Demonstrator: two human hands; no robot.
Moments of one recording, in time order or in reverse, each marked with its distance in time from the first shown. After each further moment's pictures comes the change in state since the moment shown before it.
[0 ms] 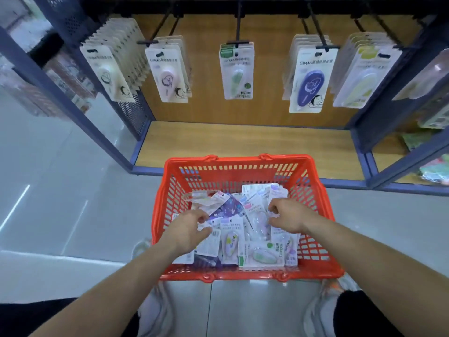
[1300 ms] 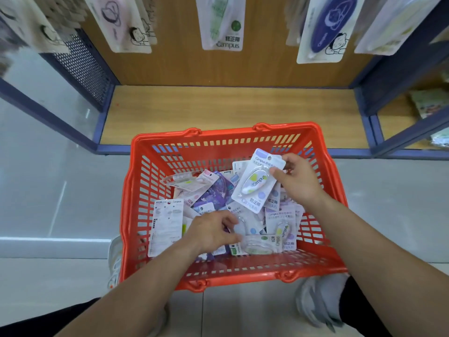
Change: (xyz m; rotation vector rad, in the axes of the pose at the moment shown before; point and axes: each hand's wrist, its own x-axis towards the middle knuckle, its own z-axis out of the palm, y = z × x) left_hand 0.061 0.013 0.092 -0.239 -0.315 0.019; right_hand 0.044 0.016 0.018 0.955 0.514 0.089
